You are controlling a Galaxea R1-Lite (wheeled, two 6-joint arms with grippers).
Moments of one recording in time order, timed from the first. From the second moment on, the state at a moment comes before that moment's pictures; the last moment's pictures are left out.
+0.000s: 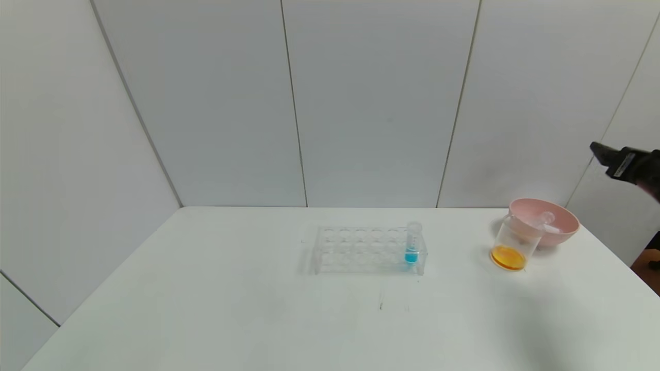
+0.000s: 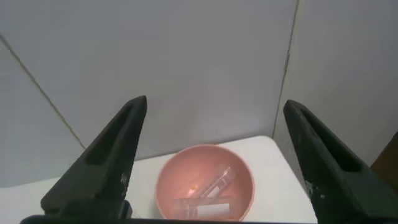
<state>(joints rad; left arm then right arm) 0.00 0.00 0.00 0.00 0.00 0.00 -0.29 1.80 -0.94 -0.91 0.06 0.14</state>
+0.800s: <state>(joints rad) 0.00 0.00 0.00 0.00 0.00 0.00 -0.13 0.53 -0.35 -0.48 0.03 0.09</state>
